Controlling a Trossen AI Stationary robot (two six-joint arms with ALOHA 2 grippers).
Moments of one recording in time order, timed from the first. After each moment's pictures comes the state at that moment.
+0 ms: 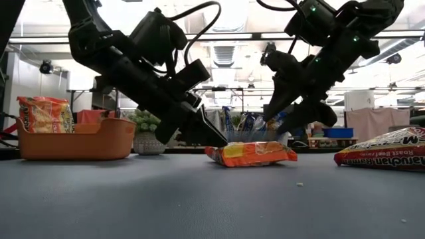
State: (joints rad) left arm -0.09 1.90 0.78 0.52 -0.24 0.17; right arm 0.00 1.43 0.64 0.00 0.17 0.91
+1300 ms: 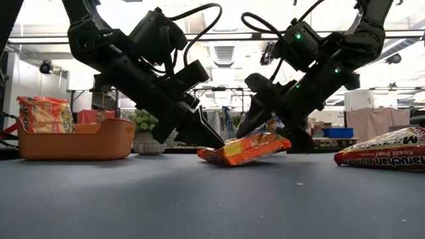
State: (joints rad) left arm -0.09 1.90 0.77 0.47 -0.24 0.14; right arm -0.01 1.71 0.63 0.41 0.14 0.93
